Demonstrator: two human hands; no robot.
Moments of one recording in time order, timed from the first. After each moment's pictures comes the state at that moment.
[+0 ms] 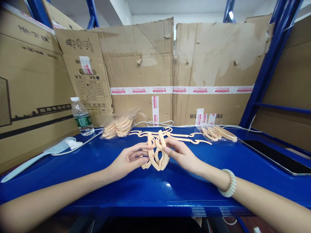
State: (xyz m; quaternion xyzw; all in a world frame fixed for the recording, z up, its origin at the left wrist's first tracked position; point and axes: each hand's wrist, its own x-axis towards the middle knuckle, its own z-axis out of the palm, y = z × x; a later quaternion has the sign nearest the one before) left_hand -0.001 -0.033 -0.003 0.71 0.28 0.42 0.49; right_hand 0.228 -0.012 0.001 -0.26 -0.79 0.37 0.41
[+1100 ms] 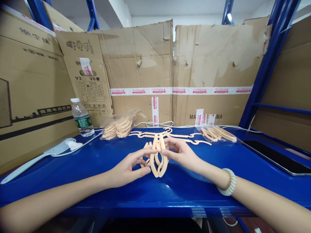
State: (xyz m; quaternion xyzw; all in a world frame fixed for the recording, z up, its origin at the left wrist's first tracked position) left_hand -0.002 -0.040 -0.002 0.83 0.25 0.33 0.38; right_hand 0.227 -0.012 0.003 -0.27 -0.76 0.43 0.41
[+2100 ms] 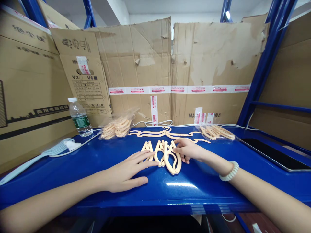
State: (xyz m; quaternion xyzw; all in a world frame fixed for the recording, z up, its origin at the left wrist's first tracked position) left_hand -0.018 -0.046 0.008 0.95 0.29 0.09 0.10; right_hand 0.257 0.007 0.007 -0.52 -0.67 0.47 0.26
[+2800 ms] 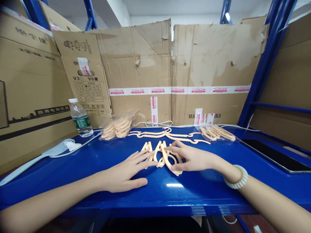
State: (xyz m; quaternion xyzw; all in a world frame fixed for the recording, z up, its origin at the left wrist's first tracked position) left_hand -0.021 -0.043 0.006 0.94 0.30 0.08 0.13; right_hand 0.269 -0.015 0.023 -0.35 -0.91 0.21 0.10
